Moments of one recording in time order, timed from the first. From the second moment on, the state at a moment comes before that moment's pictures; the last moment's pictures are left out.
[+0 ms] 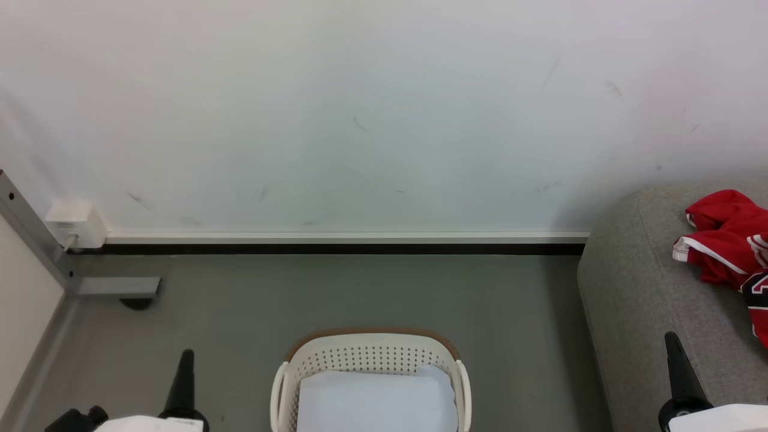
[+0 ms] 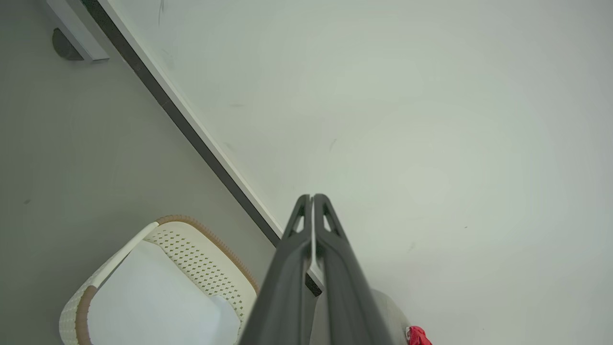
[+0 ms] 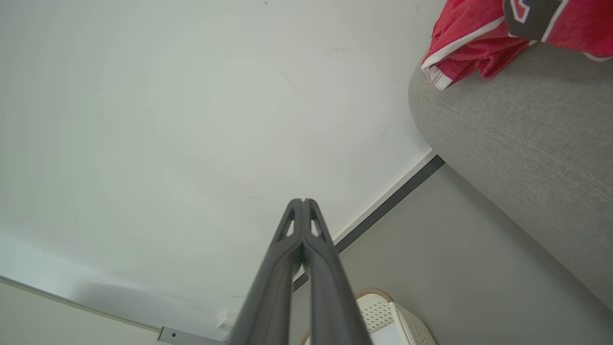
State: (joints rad) left arm -0.08 0.04 0.10 0.33 -1.04 -0.11 -0.04; right arm -0.07 -0.10 0.01 0.27 1.12 0.13 -0.04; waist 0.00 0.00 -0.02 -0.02
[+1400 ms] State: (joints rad) left arm -0.10 0.04 0.11 0.28 -1.42 -0.12 0.06; right arm -0.09 -0.07 -0.07 0.26 1.45 0.13 0.06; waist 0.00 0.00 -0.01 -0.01
